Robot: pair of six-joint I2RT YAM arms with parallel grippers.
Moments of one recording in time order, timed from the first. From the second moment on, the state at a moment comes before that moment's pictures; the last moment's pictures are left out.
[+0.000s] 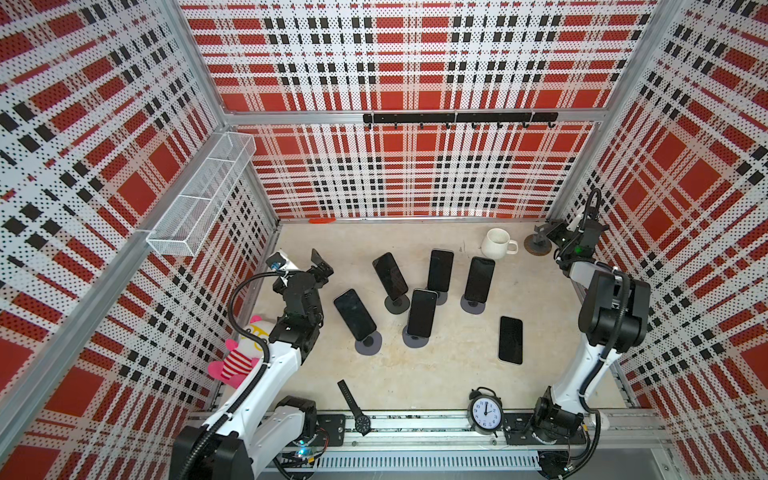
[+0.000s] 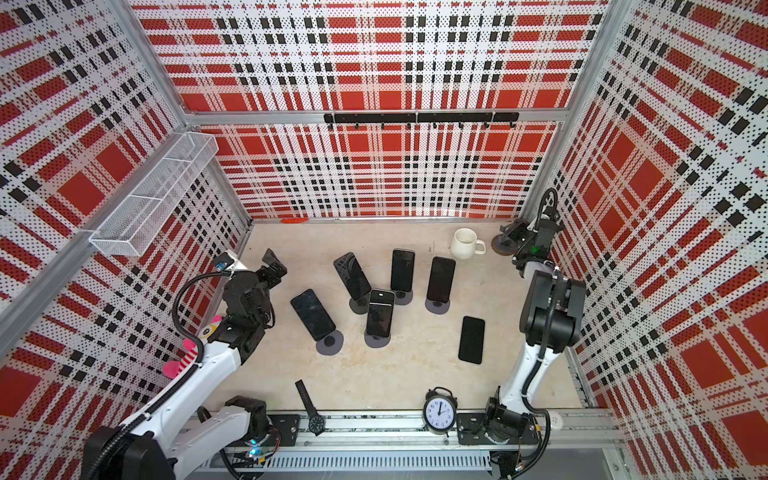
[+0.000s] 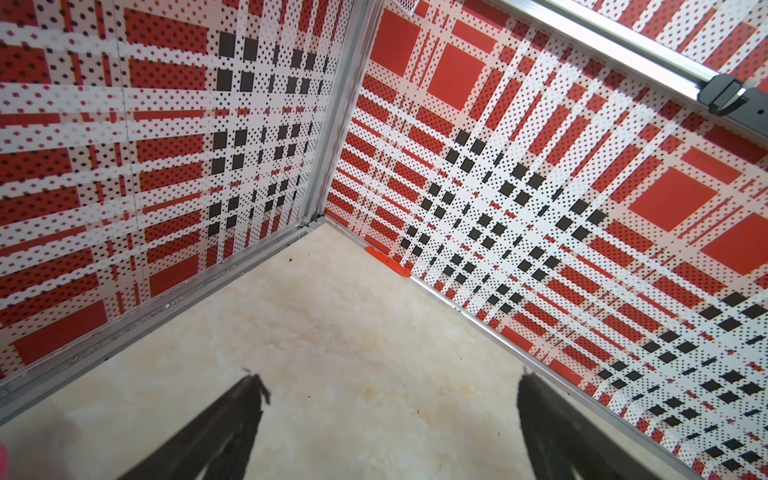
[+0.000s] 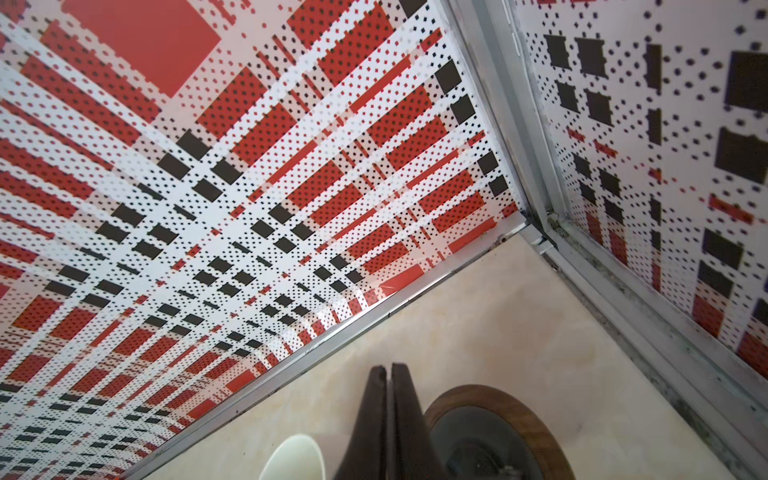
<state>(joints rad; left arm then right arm) -0.21 0.98 0.59 0.25 -0.58 -0.50 -0.35 2.03 1.35 0.47 -0.31 0.56</state>
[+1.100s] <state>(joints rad) -0.24 0.91 0.68 0.14 -0.58 -0.49 -0.38 2.28 1.65 0.25 -0.33 0.67</state>
